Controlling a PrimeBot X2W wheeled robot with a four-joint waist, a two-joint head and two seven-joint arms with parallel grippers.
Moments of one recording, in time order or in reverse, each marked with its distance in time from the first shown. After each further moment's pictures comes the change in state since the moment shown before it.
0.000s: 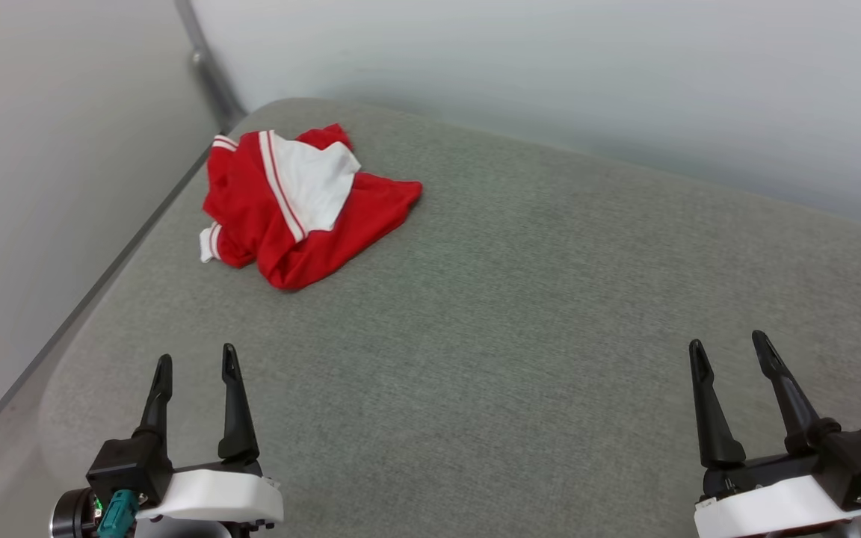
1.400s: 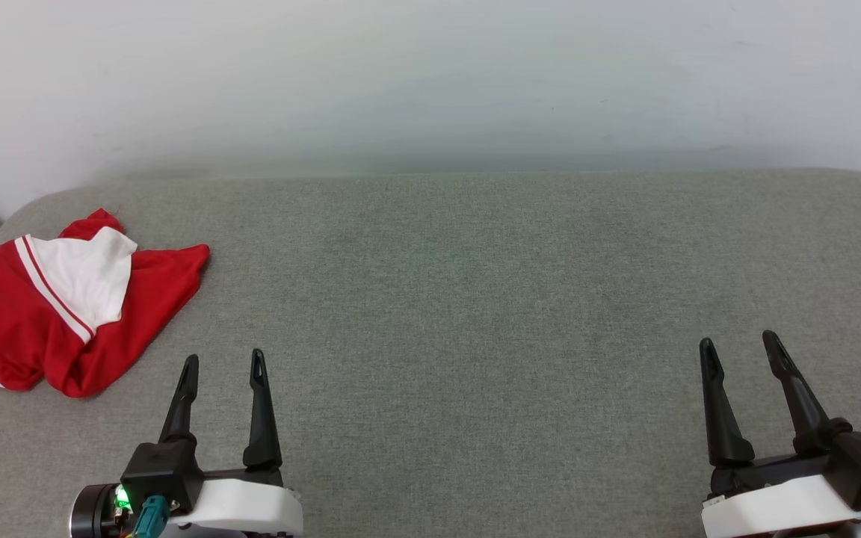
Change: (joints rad) left arm 0.017 0.000 -0.045 -0.020 0.068 -0.012 0.000; right arm 0.000 0.000 -0.018 -0.002 0.011 0.000 0.000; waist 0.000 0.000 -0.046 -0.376
